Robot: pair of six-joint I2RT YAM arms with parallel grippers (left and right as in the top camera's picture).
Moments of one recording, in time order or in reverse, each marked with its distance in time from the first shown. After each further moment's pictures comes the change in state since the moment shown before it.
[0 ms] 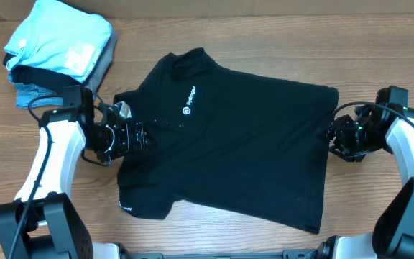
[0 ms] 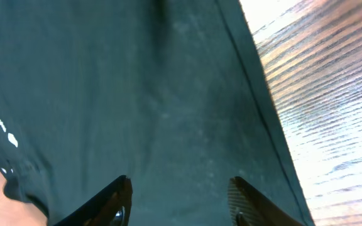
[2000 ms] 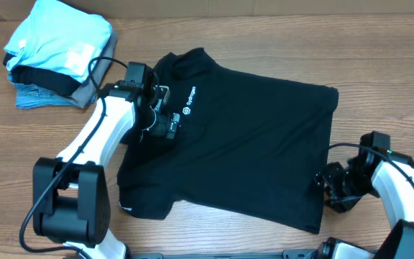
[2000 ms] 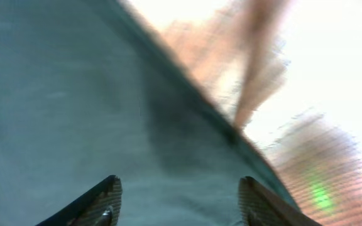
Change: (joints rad) left arm -0.334 0.203 0.164 0.177 -0.378 -0.036; right arm 0.002 -0.233 -0.402 -0.030 0.144 0.198
